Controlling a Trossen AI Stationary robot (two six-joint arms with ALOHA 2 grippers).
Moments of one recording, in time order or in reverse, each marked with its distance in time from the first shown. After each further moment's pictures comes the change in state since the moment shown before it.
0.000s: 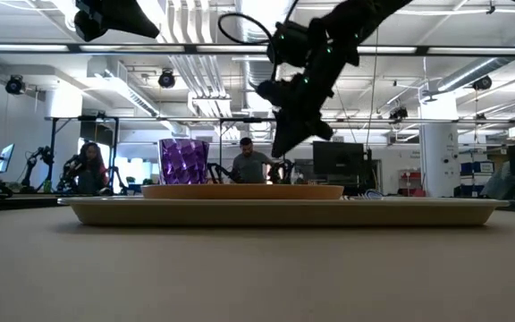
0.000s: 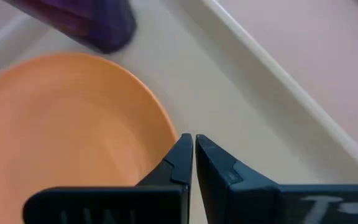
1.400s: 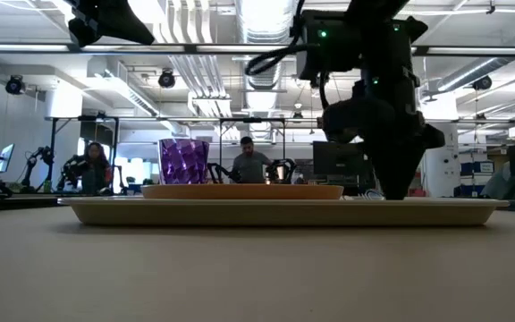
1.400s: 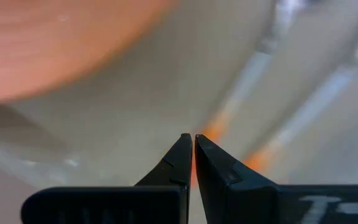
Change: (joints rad) left arm 0.007 -0.039 -0.047 0.002 -0.020 -0.018; right arm 0.398 -0.001 -0.162 -0.400 -0.057 0.586
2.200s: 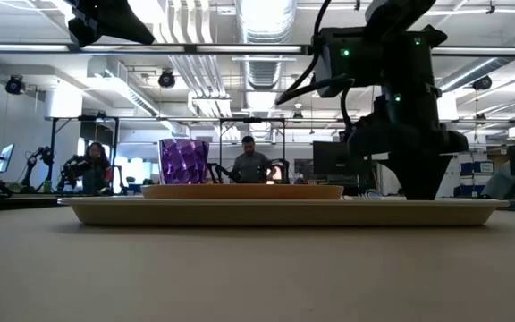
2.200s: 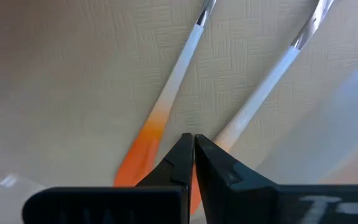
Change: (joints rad) left arm 0.000 -0.001 0.000 0.000 0.000 -0.001; right arm 0.014 -0.026 -0.113 0.011 0.064 0.055
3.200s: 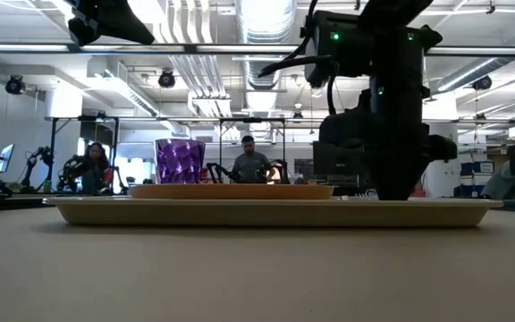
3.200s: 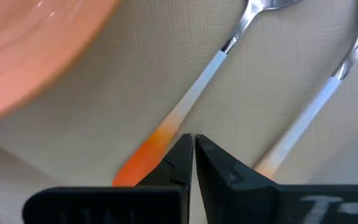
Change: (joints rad) left arm 0.000 -0.002 0.000 -0.001 -0.016 0.019; right arm 0.014 0.001 0.018 0.141 0.002 0.100
